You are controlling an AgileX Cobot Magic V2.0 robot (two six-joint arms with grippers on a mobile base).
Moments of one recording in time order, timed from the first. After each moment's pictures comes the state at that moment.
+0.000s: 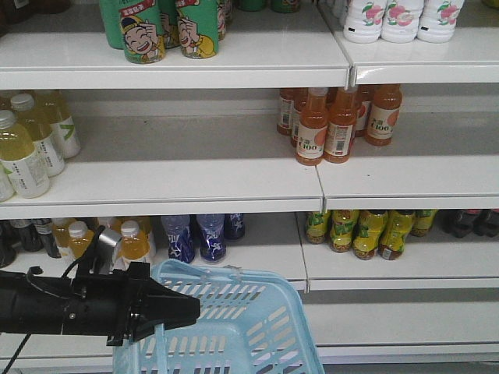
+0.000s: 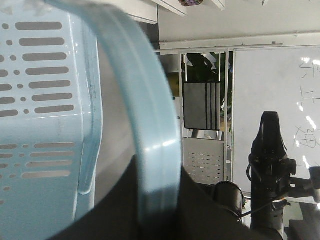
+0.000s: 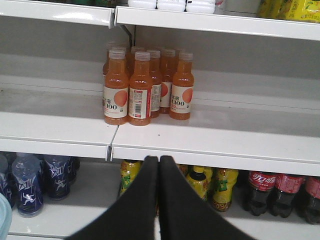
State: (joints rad) left arm -0.12 1.69 -0.56 -1.68 1.13 1.05; right arm 0.03 -0.01 0.03 -0.08 0.12 -0.01
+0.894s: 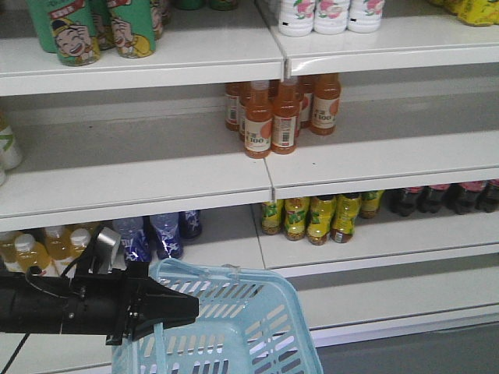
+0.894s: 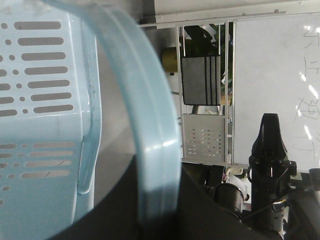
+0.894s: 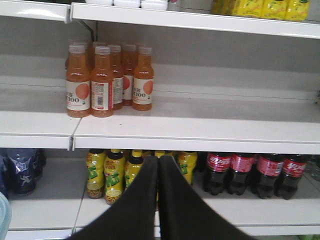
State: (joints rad) left arm -0.12 1.69 -0.56 -1.68 1.13 1.05; right arm 0.03 -0.01 0.03 -0.08 0.12 -0.01
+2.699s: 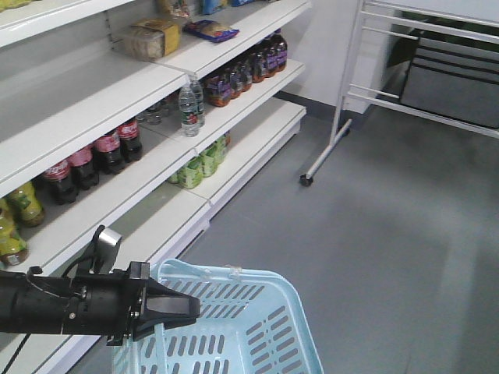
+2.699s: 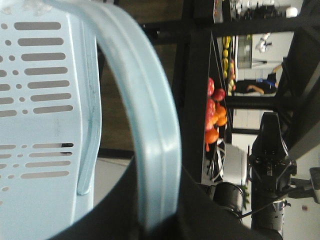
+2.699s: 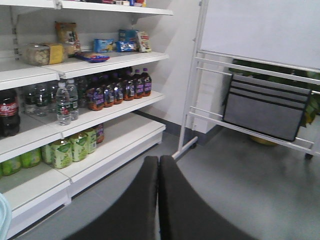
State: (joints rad) left arm -0.12 1.69 -0.56 -1.68 1.13 1.05; right arm 0.03 -0.01 0.03 -0.08 0.12 -0.01
